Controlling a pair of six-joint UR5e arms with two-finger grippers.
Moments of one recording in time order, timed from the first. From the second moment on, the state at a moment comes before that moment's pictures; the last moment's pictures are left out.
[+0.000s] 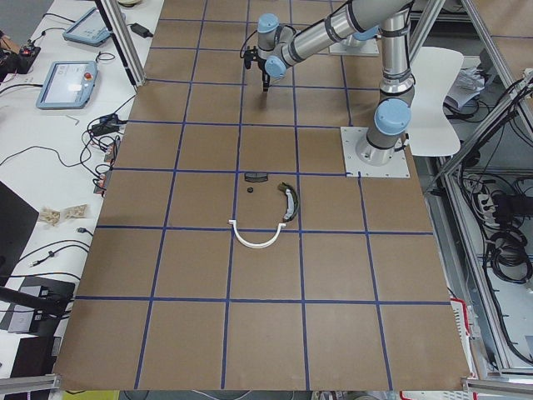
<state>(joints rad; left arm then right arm) -1.95 -1.94 -1.95 -0.78 1.55 -0.41 1.54 -1.65 1.70 -1.65 -1.61 0.16</state>
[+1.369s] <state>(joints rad) -1.06 -1.87 -1.88 -1.06 1.64 0.56 1.55 -1.68 1.69 -1.59 -1.55 0.17</state>
